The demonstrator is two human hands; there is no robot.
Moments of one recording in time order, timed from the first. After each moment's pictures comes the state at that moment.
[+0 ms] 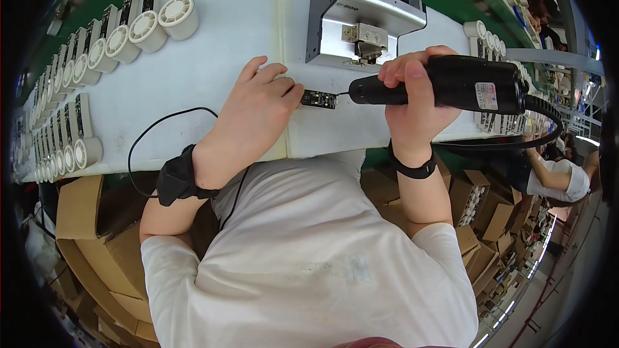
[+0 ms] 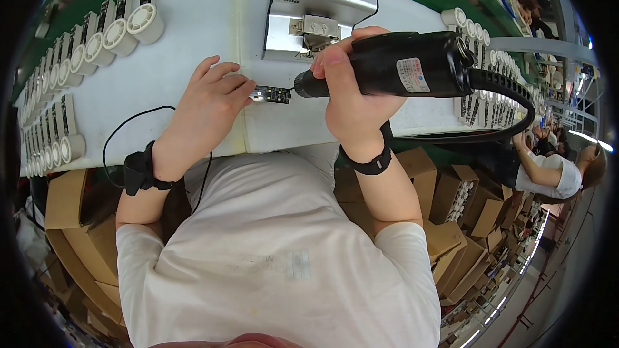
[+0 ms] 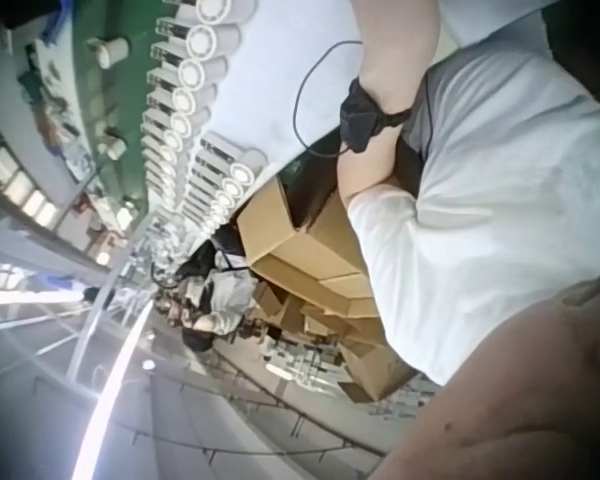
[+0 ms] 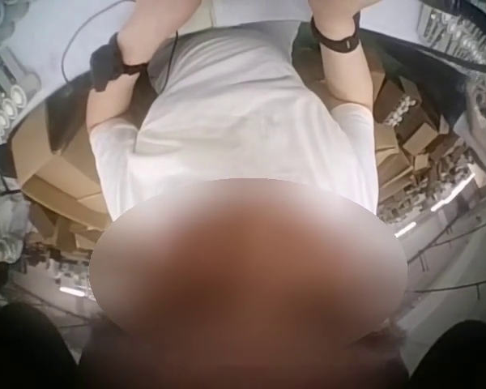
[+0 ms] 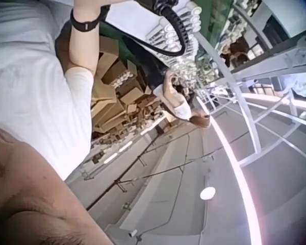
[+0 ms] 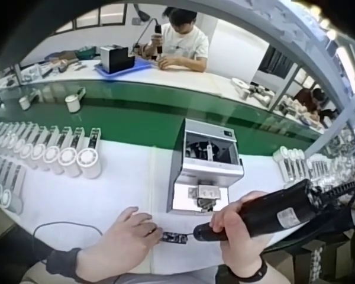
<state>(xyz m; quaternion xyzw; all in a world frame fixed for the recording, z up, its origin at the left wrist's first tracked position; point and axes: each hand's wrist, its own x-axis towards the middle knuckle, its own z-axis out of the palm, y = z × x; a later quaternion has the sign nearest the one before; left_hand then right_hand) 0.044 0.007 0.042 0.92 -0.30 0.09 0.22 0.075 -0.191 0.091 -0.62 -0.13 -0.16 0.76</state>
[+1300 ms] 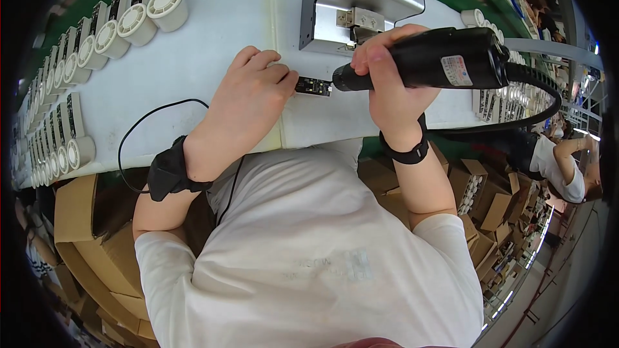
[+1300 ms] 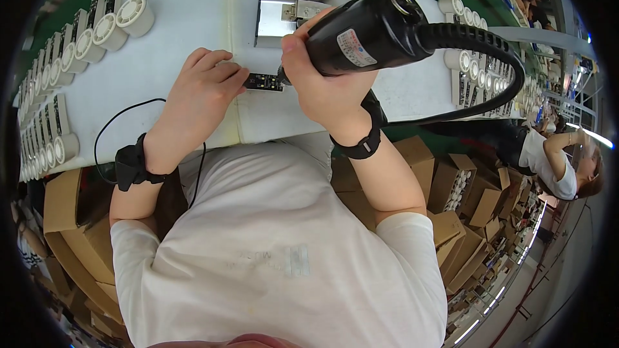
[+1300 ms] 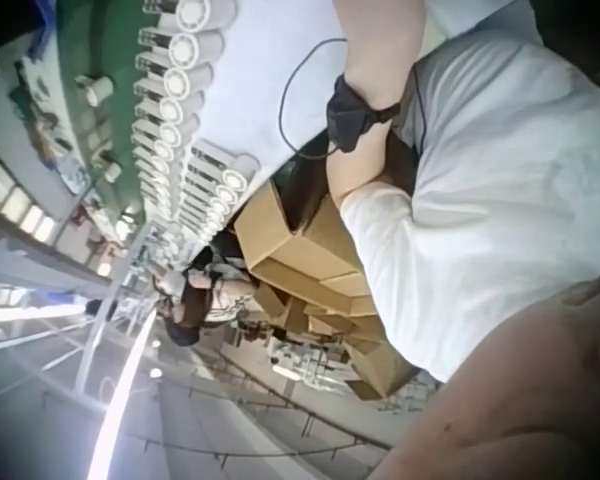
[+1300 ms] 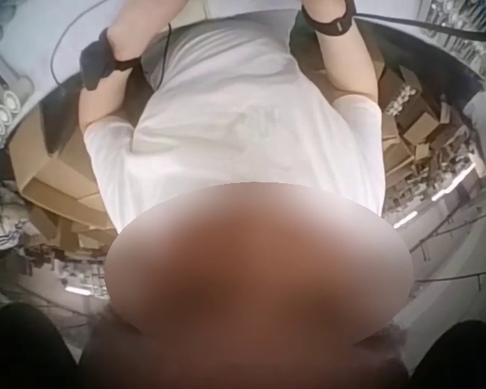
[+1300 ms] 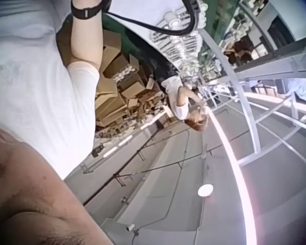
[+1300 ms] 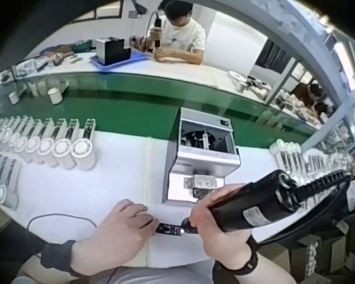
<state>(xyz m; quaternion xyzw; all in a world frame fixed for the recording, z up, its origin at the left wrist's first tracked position) 0.048 0.006 0.040 0.92 -0.32 0.10 0.21 0.079 -0.187 0.078 -0.67 -0.21 -0.11 0.70</state>
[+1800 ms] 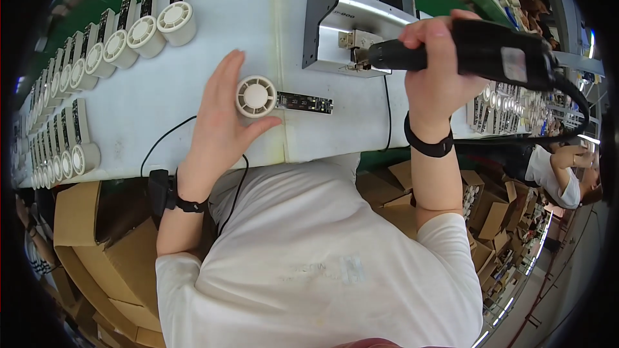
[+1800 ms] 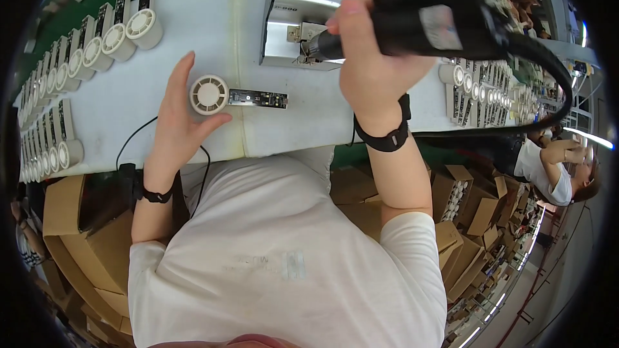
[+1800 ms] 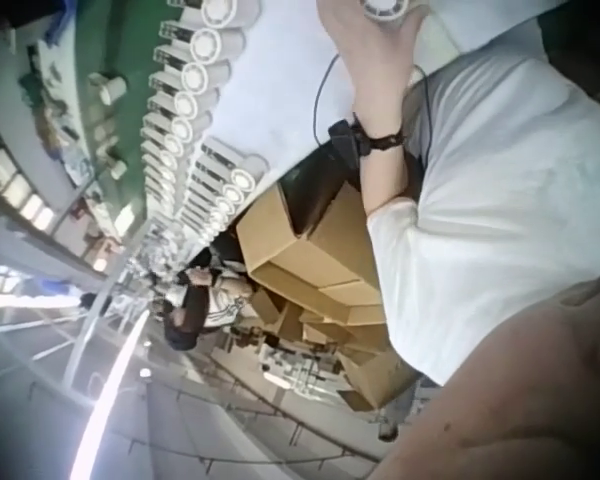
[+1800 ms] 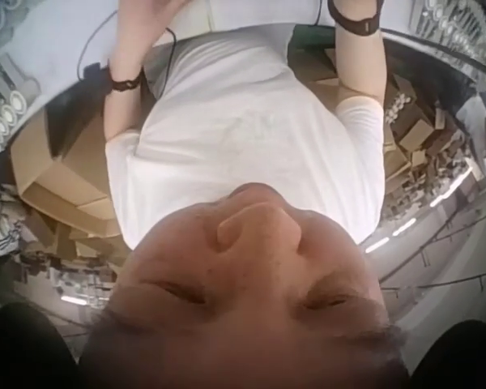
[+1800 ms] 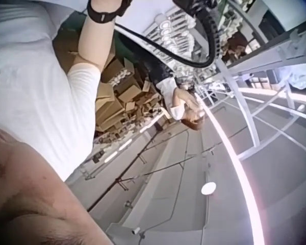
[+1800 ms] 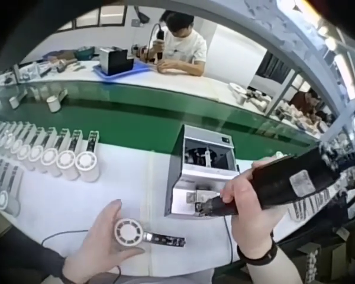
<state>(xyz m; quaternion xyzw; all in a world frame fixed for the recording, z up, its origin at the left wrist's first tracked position) 0.023 0.030 0.041 0.89 -0.09 0.10 0.44 0.116 -0.187 0.124 -0.65 -0.21 -0.27 0.68</state>
